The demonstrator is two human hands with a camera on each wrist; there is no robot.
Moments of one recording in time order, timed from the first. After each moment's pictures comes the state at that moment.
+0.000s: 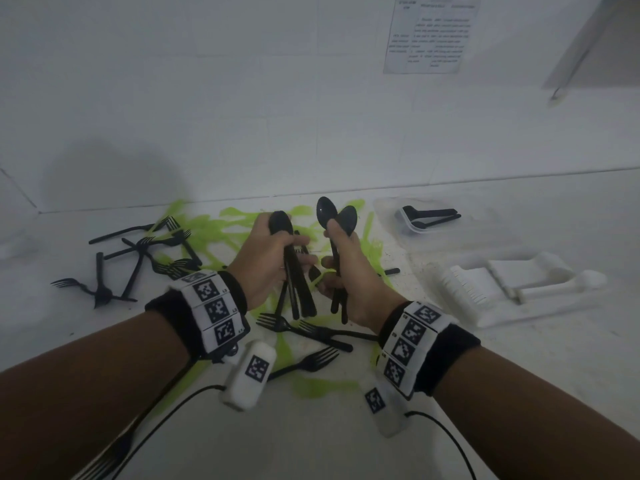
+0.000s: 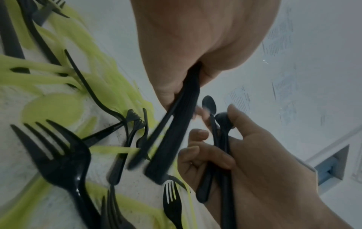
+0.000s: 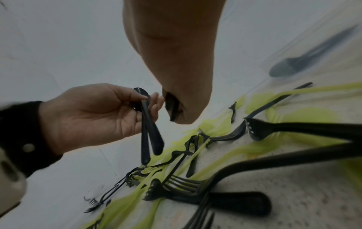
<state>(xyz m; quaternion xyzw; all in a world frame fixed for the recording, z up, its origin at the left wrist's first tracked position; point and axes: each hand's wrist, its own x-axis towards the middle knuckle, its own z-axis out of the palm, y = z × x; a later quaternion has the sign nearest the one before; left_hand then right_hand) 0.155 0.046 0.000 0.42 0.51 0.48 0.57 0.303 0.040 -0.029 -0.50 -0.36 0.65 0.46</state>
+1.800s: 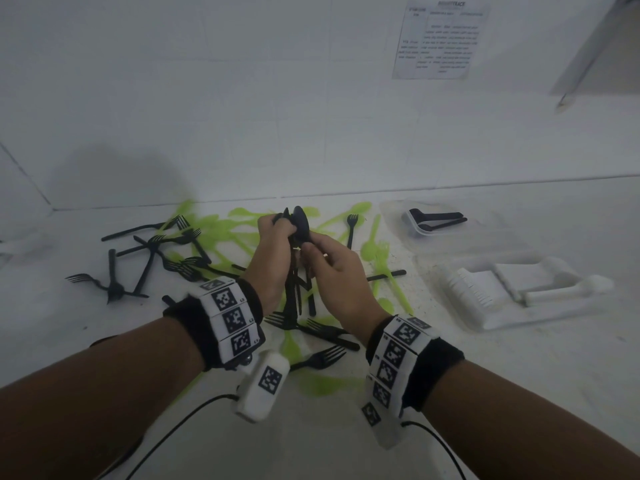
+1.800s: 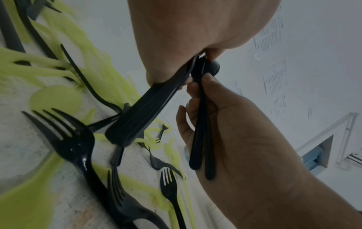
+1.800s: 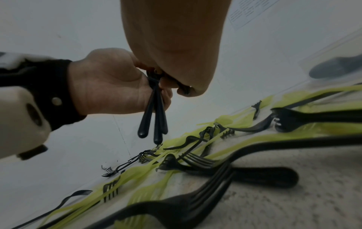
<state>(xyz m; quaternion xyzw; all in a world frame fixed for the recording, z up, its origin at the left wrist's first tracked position) 0.163 0.035 -0.001 0.40 0.50 0.56 0.53 0.274 0.025 -0.036 -0.44 -0.61 0.41 0.51</state>
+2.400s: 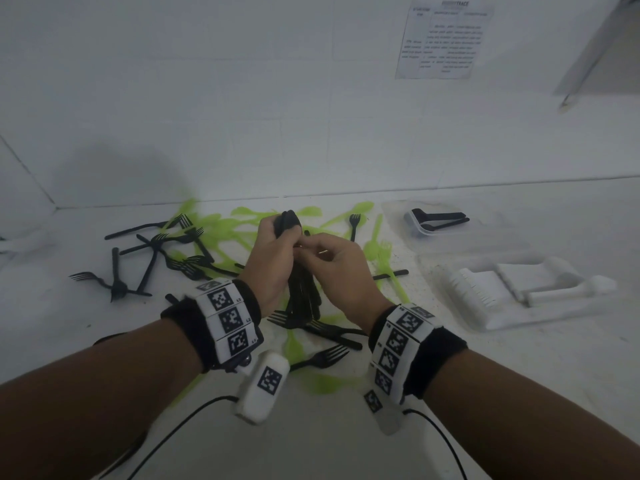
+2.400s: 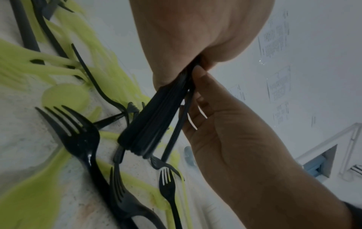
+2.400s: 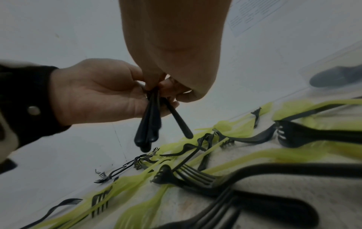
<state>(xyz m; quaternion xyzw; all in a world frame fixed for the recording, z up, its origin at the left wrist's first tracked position) 0.154 0.036 -0.007 0.38 0.51 0.55 0.54 0.273 0.035 -0.035 -0.44 -0.59 0.45 0.51</state>
